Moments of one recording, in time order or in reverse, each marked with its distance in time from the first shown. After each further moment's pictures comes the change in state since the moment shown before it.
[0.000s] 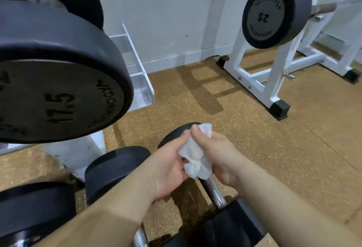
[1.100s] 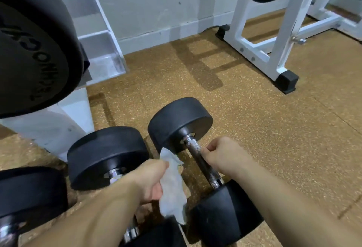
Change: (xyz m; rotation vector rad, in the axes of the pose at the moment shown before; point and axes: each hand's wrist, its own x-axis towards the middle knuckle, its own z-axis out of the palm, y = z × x) left_hand 0.058 -0.077 -0.079 0.439 0.398 -0.328; right_hand 0.028 0.070 -0.068 -1.105 0.287 0.102
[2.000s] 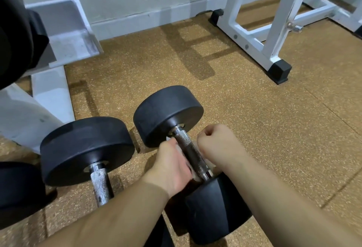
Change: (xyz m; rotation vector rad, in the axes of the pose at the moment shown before) left_hand 0.021 0.009 0.091 -0.799 -0.247 0.095; right_hand 0.006 0.008 -0.001 0.185 0.105 0.015
